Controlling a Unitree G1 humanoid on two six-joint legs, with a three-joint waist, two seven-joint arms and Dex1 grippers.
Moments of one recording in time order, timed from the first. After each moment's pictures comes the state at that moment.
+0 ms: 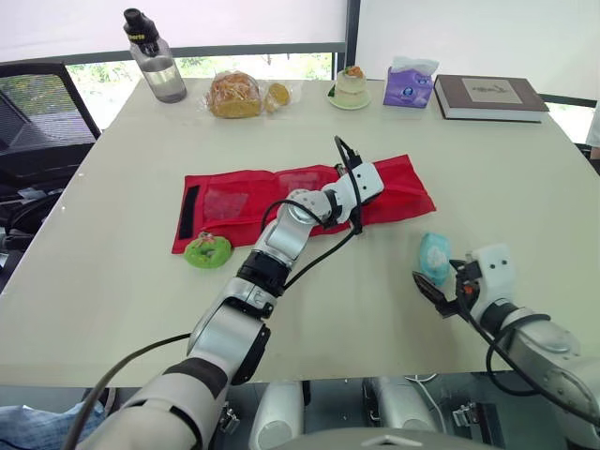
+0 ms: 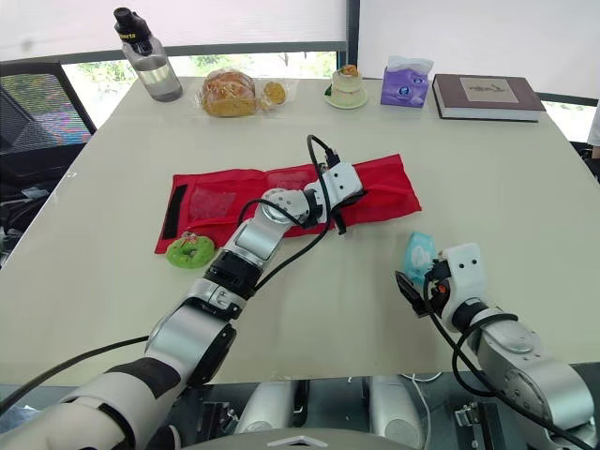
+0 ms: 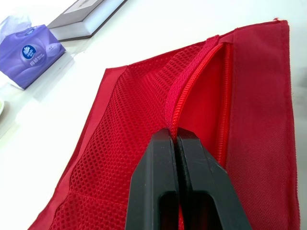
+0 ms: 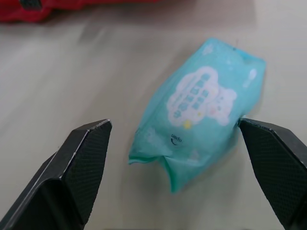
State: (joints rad) left arm -0.88 0.13 -0.29 0.56 0.18 0.09 -0.67; right arm 0.14 -0.46 -0.06 -0.68 0.54 0.86 0.14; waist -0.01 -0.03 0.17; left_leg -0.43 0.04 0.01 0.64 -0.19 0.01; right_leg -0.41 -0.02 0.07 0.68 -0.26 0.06
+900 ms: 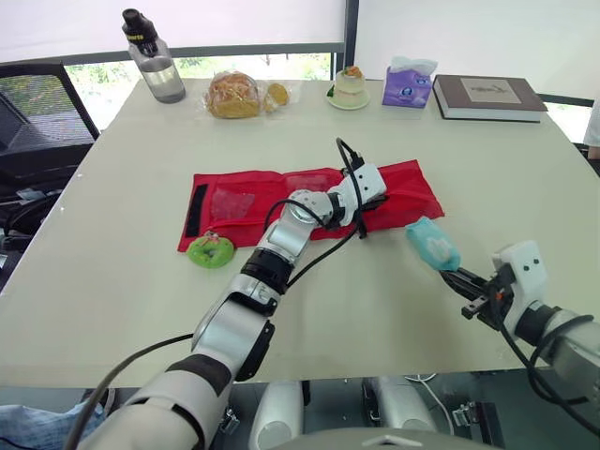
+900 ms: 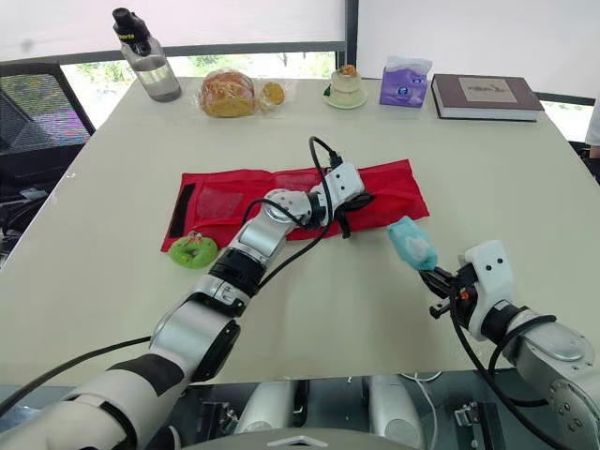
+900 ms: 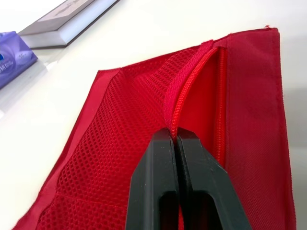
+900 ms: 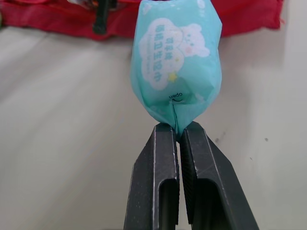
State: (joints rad) left arm -0.90 0.12 -0.31 0.65 0.14 -0.01 -0.73; right arm 0.15 -0.59 -0.29 -0.81 0.74 0.97 0.34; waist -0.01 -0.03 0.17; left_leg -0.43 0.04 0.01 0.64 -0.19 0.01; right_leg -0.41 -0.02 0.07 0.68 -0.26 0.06
